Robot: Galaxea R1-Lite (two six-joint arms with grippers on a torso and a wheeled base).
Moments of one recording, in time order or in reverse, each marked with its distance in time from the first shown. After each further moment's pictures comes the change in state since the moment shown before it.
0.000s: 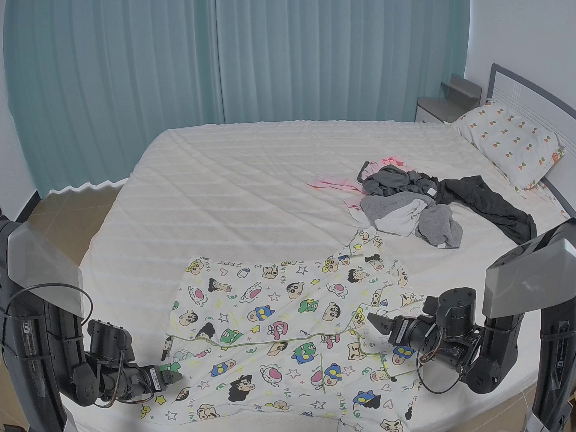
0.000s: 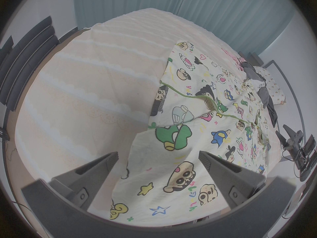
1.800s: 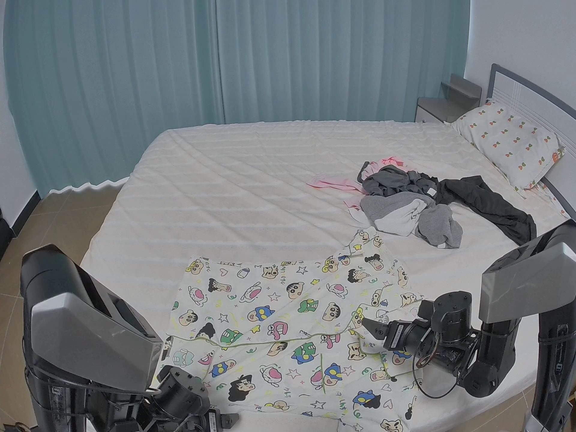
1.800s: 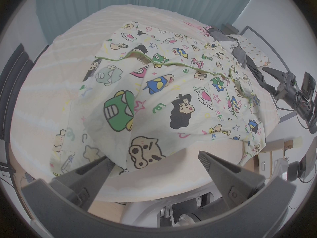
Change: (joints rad) left arm -0.601 0.020 0.000 0.026 0.221 -0.259; right arm 0.032 0.004 0.004 0.000 -0.003 0.000
